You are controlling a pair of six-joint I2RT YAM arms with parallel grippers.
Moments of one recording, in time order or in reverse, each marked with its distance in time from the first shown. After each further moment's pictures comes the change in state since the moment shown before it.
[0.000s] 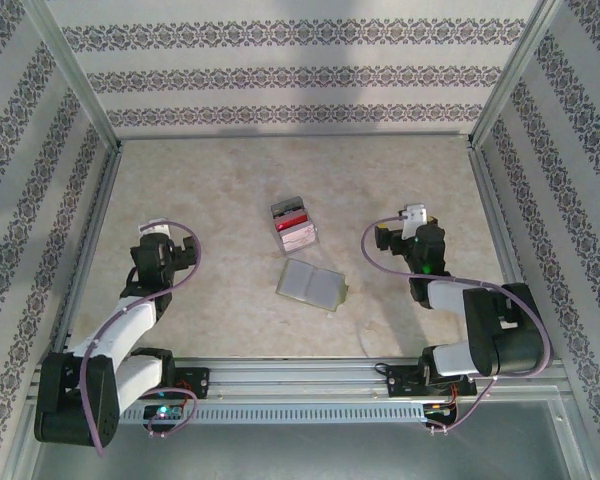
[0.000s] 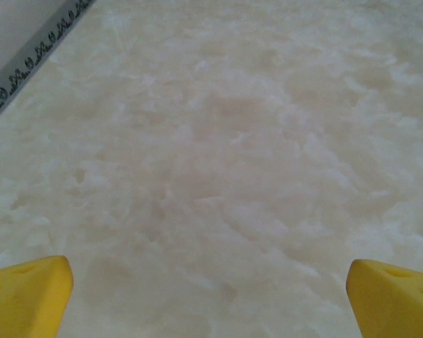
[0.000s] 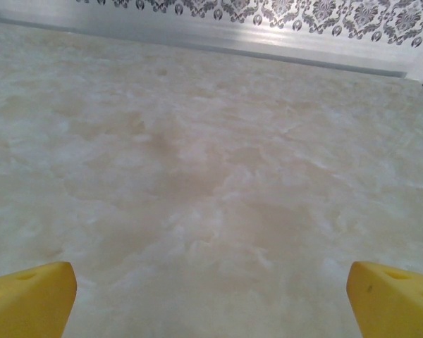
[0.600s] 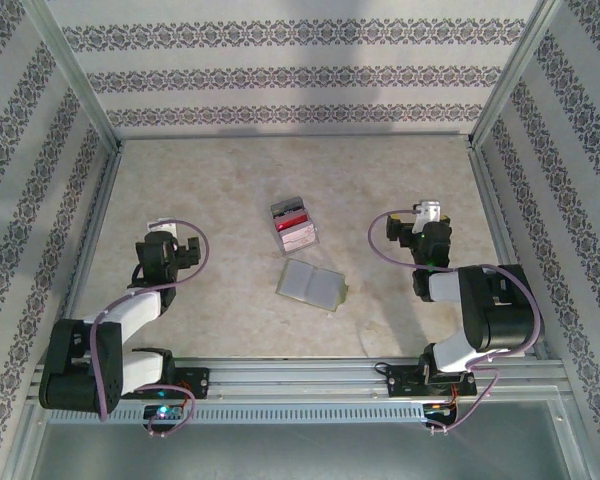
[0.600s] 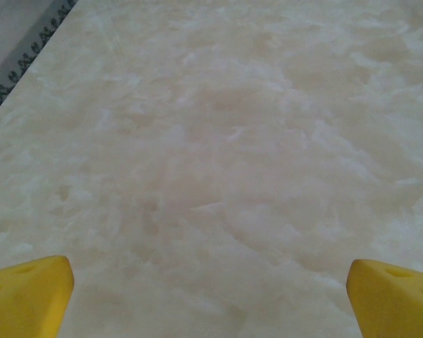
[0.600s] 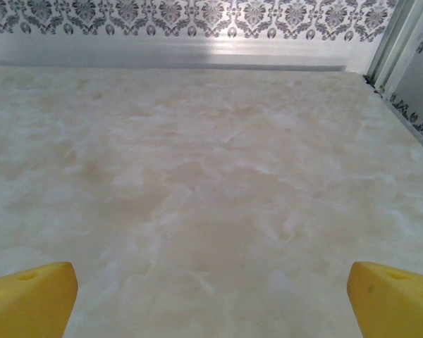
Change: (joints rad) left arm 0.008 0.169 -0.006 0.187 0.021 0.110; right arm -0.071 0.133 0.037 0.134 0.060 0.076
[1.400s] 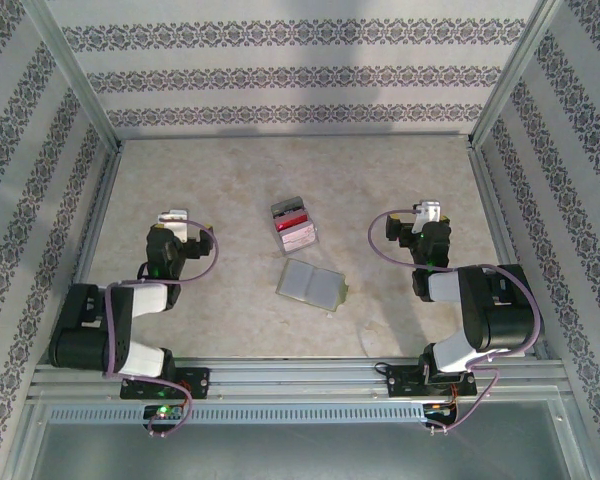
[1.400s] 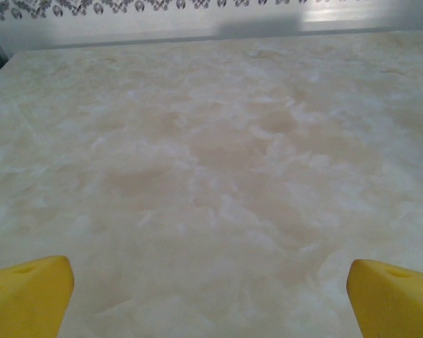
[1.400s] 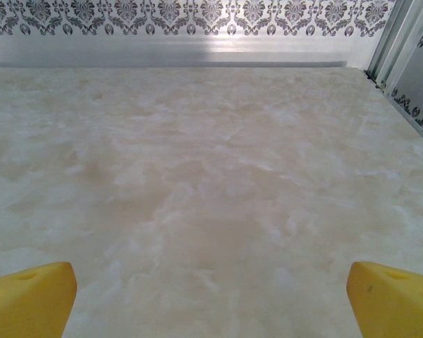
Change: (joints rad) left arm 0.000 0.227 -0.019 0.445 0.213 0.055; right arm 0.000 0.000 0.000 -0.003 0.003 0.015
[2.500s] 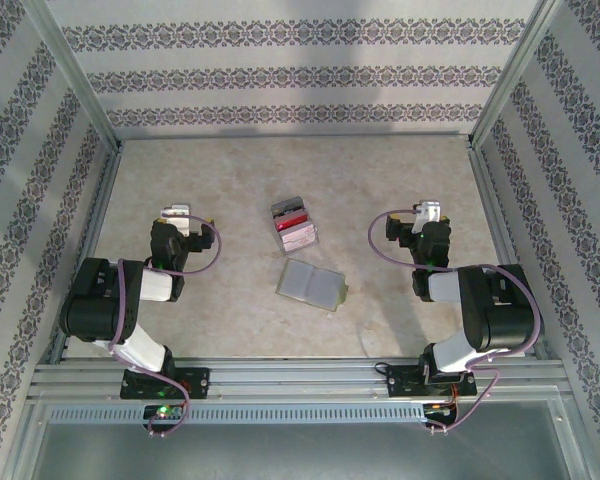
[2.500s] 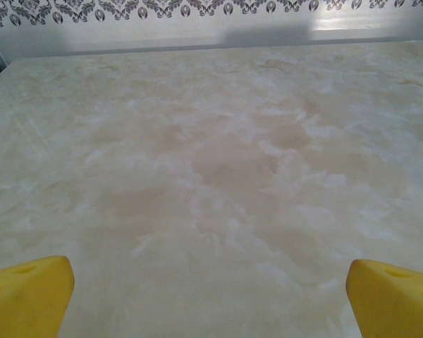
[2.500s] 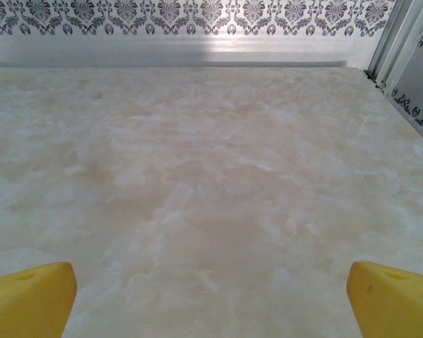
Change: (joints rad) left arm 0.006 0.156 0.057 0.122 -0.018 -0.004; right arm 0.000 0.000 0.000 0.000 0.000 0.000
